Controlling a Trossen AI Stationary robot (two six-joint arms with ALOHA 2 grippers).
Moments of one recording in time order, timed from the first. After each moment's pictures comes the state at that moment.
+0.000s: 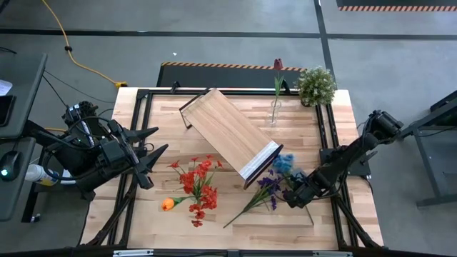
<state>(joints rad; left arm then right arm) -0.98 1.23 1.34 0.86 -1.57 1.04 0.68 1.42 0.64 -0.63 0.01 1.72</state>
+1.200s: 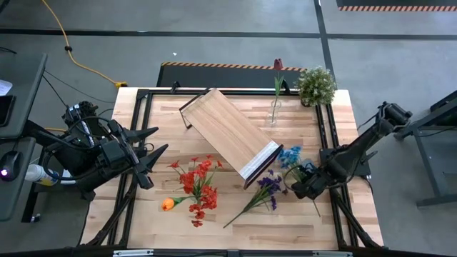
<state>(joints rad) -0.98 1.23 1.34 0.86 -1.57 1.04 0.68 1.16 0.64 -0.87 0.05 1.76</state>
